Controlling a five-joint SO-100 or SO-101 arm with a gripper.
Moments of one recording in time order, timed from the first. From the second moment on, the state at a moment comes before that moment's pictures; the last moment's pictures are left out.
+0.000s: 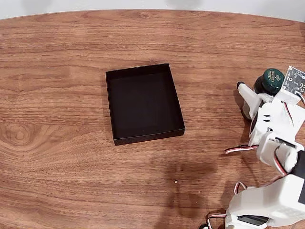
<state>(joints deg) 26.2 95.9 154.2 -35.8 180.3</state>
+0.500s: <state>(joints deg) 23.2 95.2 155.5 -39.9 176.9</state>
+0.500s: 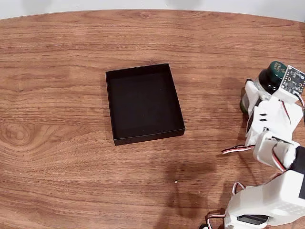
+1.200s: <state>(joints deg) 4.0 118.5 168.6 -45.1 178.6</state>
